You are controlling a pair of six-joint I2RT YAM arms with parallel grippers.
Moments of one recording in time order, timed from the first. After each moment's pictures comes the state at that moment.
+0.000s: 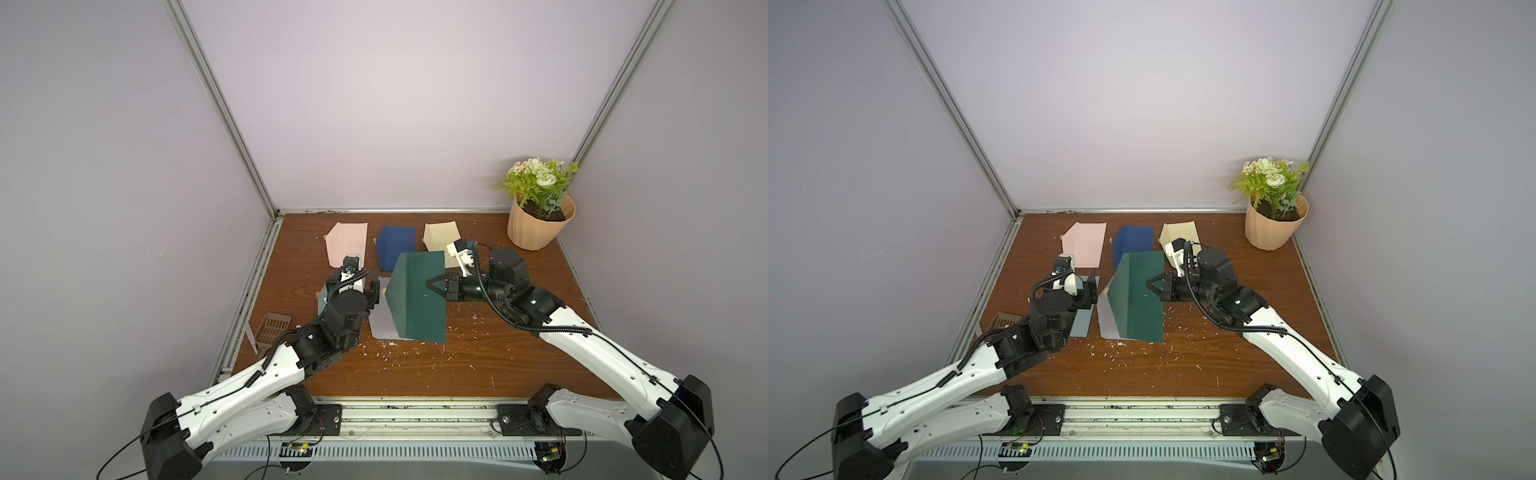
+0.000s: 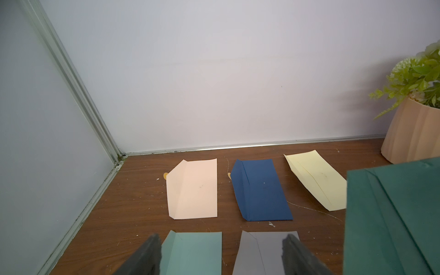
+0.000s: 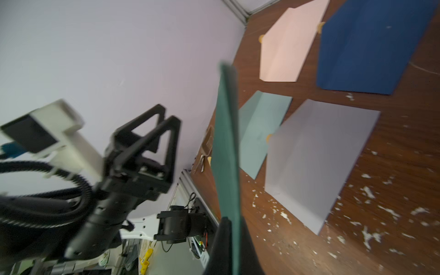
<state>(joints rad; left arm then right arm) -0.88 0.88 0.68 -0.03 -0.85 -0.17 0.58 1.15 0.93 -0.18 -0.48 0.69</state>
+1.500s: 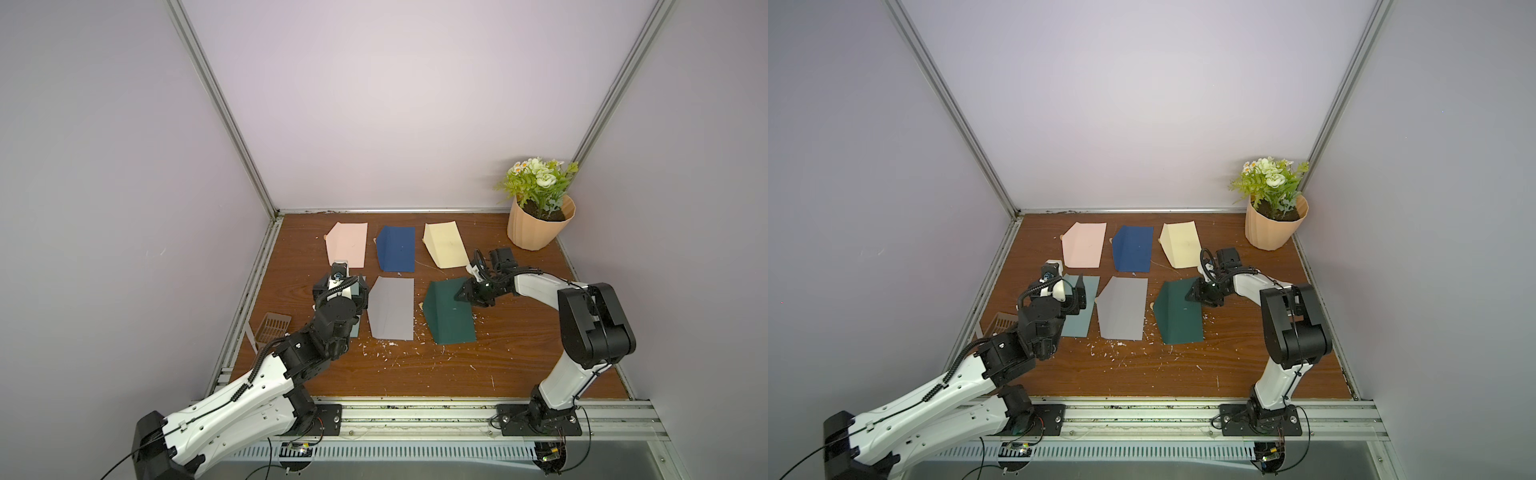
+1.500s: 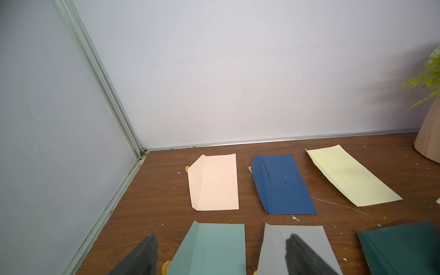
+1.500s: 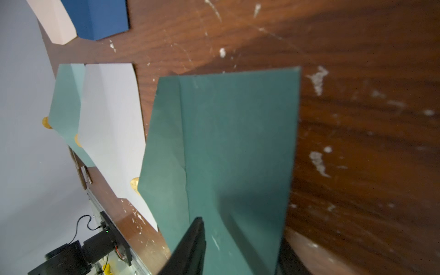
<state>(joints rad) -0.85 0.80 0.62 -0.09 -0.88 -0.14 0.20 1.74 0.98 -0.38 -0.53 0.33</state>
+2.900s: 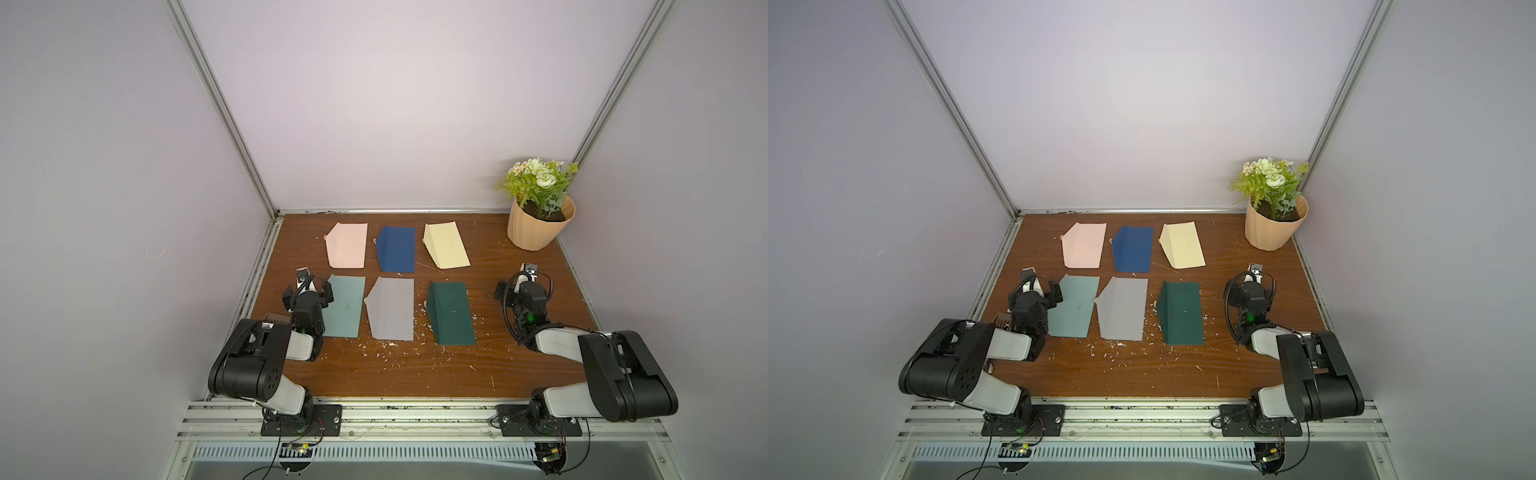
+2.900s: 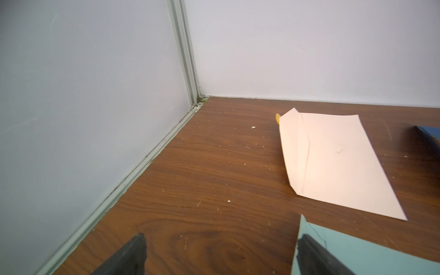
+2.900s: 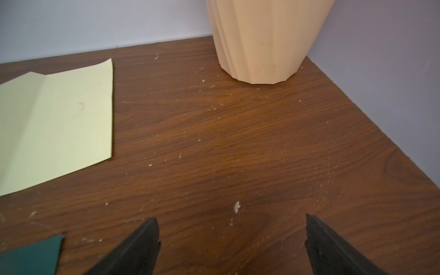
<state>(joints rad) -0.09 1.54 0.21 1.13 -0.42 -0.01 0.11 1.45 0.34 0.73 0.38 0.08</state>
